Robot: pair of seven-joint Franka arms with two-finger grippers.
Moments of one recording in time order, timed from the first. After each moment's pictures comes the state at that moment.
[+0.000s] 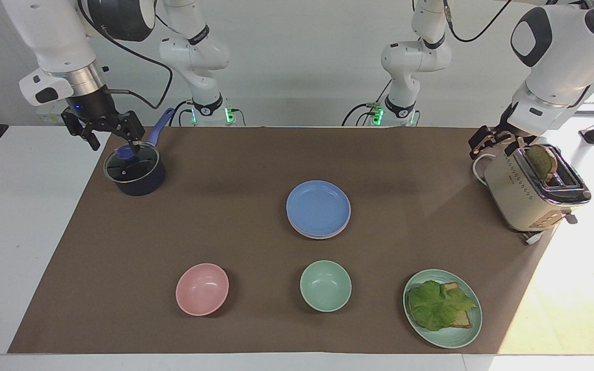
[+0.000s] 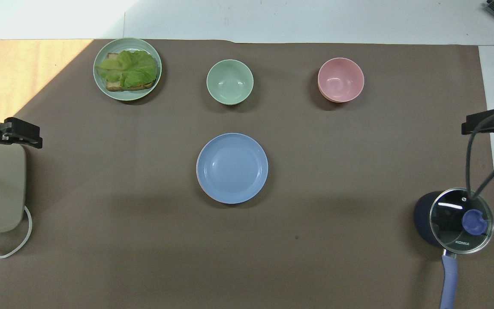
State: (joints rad) left arm 0.00 0.03 -0.01 -1.62 0.00 1.58 -0.07; right arm -0.09 0.00 0.01 -1.57 -0.03 1.63 0.00
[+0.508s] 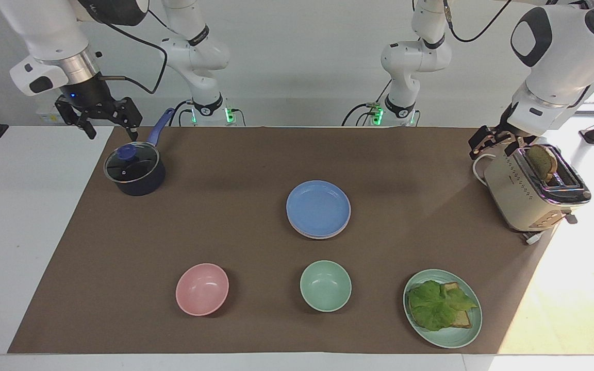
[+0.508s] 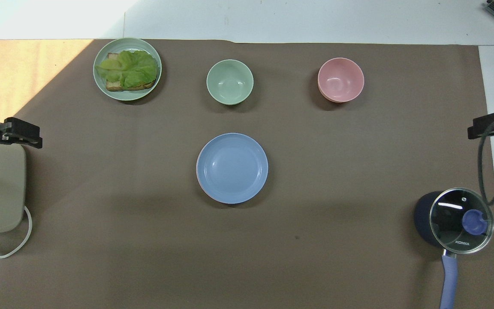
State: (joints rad) left arm 0.00 0.03 -0.01 -1.62 0.00 1.58 -0.07; right arm -0.09 0.04 0.03 -1.48 -0.03 1.53 0.00
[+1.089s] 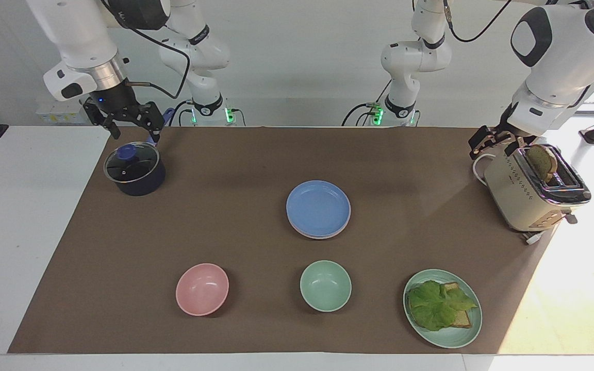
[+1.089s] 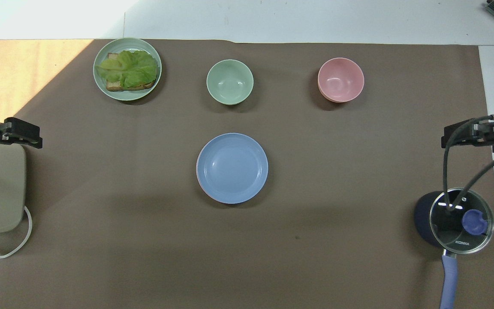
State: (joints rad) left arm 0.00 0.03 -0.01 -1.62 0.00 1.58 -0.07; right arm -0.03 -0.02 0.04 -1.58 -0.02 1.54 0.12
